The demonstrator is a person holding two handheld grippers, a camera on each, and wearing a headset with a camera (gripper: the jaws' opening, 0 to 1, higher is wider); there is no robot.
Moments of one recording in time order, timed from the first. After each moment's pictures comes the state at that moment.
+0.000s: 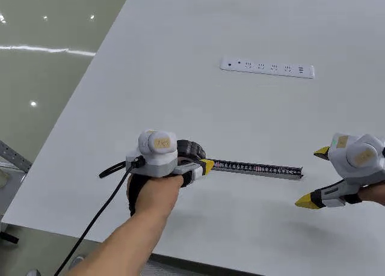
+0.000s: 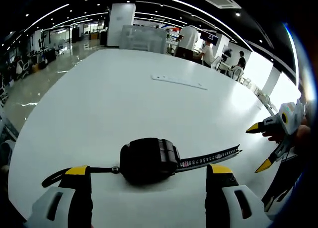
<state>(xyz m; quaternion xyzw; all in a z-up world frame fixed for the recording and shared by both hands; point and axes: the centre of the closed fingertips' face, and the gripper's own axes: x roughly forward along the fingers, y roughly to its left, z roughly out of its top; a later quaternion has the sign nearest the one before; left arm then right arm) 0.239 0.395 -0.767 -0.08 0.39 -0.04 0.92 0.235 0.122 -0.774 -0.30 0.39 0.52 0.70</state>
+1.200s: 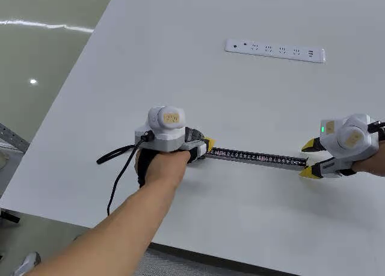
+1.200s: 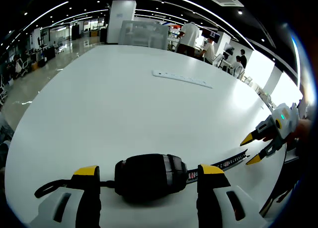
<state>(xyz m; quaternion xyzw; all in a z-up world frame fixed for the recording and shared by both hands) 0.265 0.391 -0.784 -0.08 0.41 -0.04 0.91 0.262 0.122 -0.816 -0.38 0.38 0.59 0.61</state>
